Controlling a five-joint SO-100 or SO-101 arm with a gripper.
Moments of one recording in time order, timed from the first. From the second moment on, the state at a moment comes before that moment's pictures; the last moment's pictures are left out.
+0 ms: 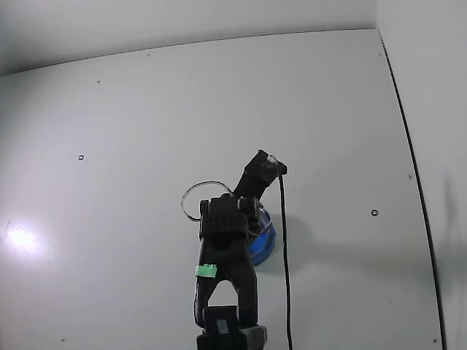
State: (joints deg) arm 0.0 114.0 119.5 58.5 -33.9
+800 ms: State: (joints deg) arm 1.1 129.4 120.8 58.7 -33.0
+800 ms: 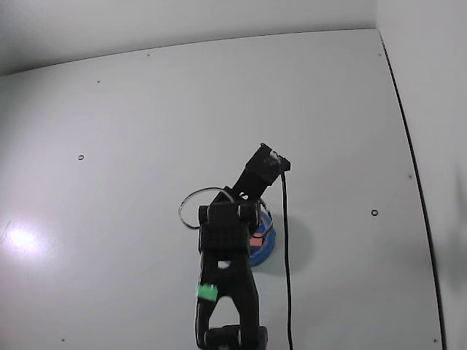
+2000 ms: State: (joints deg) arm 0.0 188.6 172.3 58.7 7.4
